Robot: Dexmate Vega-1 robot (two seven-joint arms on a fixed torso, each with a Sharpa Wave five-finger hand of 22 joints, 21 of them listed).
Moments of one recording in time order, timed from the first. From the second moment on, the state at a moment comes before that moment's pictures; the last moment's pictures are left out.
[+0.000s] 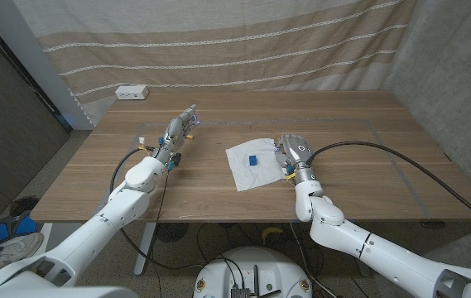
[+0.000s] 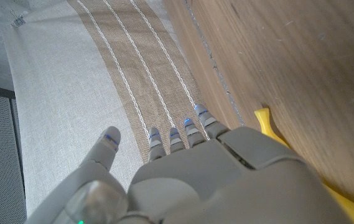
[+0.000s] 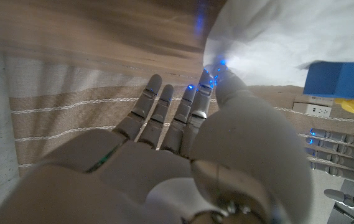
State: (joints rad) left arm 0.89 0.57 0.39 -1.33 -0.55 -0.39 -0.05; left_hand 0.03 0.08 0.66 -0.04 0.18 0.06 -0.14 0.18 0.17 -0.06 -0.07 0.20 0.18 0.01 -0.03 0.19 0.18 0.04 0.03 0.31 0.19; right arm -0.89 -0.57 -0.86 -1.71 -0.67 -0.58 -0.58; right_hand 1.18 0.05 0.35 -0.16 0.23 1.03 0.03 0.50 0.34 0.64 -0.12 0.30 0.33 0.35 -0.04 0.49 0.37 0.31 -0.03 0.77 0.17
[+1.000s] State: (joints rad) left arm 0.90 0.56 0.39 -1.34 -0.55 -0.40 -0.03; left_hand 0.03 0.08 0.66 -0.05 0.18 0.06 -0.14 0.18 0.17 -0.06 -0.07 0.20 0.18 0.01 -0.03 0.19 0.18 0.04 0.03 0.31 0.19; right arm -0.84 -0.58 -0.92 -1.83 -0.79 -0.69 -0.36; right_hand 1.15 0.04 0.36 -0.16 0.26 1.01 0.03 0.54 0.38 0.67 -0.12 0.30 0.34 0.36 -0.04 0.47 0.37 0.31 -0.02 0.76 0.17
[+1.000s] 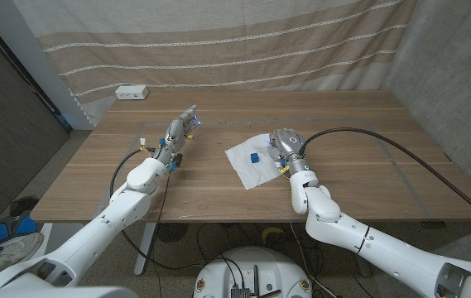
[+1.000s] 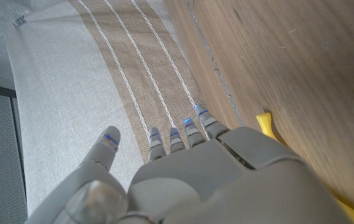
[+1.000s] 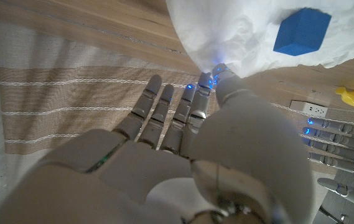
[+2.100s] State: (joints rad) left arm 0.88 0.52 0.39 -1.25 -0.58 -0.45 -0.08; left_hand 0.03 0.08 0.67 -0.06 0.19 0.06 -0.14 0.18 0.17 -0.06 -0.07 0.20 0.18 0.01 -0.03 0.19 0.18 0.04 0.03 0.30 0.19; right arm -0.76 -0.50 -1.03 -1.92 -0.93 -0.85 -0.08; right_hand 1.12 0.05 0.37 -0.16 0.28 0.99 0.04 0.55 0.41 0.66 -0.10 0.30 0.36 0.44 -0.05 0.52 0.41 0.35 -0.02 0.77 0.18
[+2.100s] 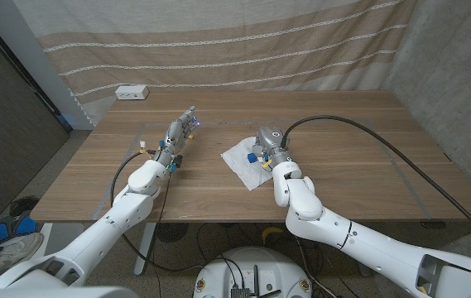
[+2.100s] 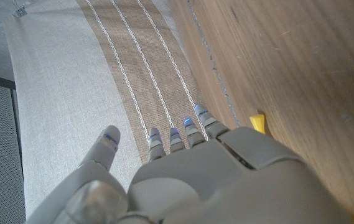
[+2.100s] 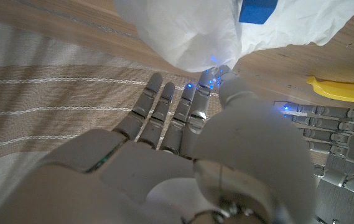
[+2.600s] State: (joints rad) left arm 0.85 0.49 0.39 -1.18 -0.59 -0.48 -0.12; left_hand 0.03 0.08 0.67 -0.06 0.19 0.06 -0.14 0.18 0.17 -0.06 -0.07 0.20 0.18 0.01 -0.03 0.19 0.18 0.05 0.03 0.30 0.19; right arm -0.75 -0.47 -1.05 -1.92 -0.96 -0.90 0.03; right_hand 1.11 0.06 0.37 -0.16 0.29 0.97 0.04 0.55 0.40 0.65 -0.09 0.30 0.36 0.44 -0.05 0.52 0.42 0.35 -0.02 0.77 0.18
